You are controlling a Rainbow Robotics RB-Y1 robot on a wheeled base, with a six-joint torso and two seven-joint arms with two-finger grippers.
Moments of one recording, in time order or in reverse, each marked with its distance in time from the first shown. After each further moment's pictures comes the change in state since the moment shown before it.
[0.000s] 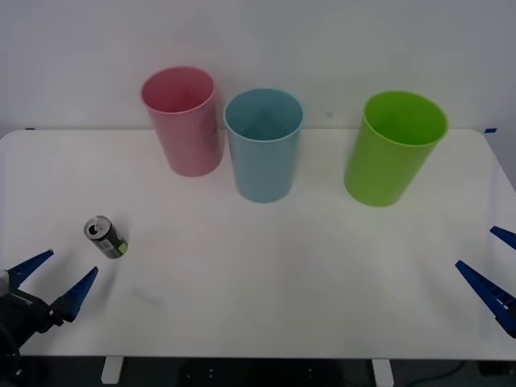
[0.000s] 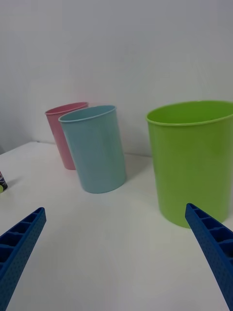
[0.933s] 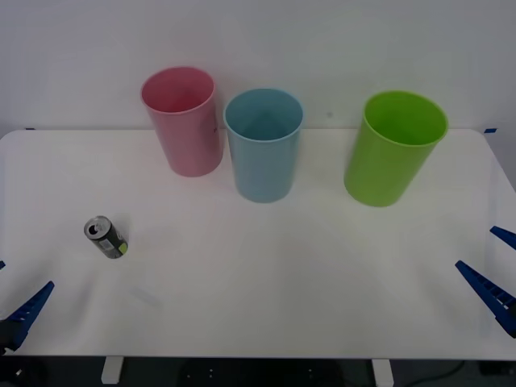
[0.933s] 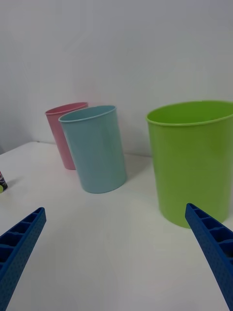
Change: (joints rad) right arm 0.000 0.000 0.000 0.000 0.000 0.000 0.000; left arm 0.178 0.038 0.123 -0.169 0.101 -0.110 0.076
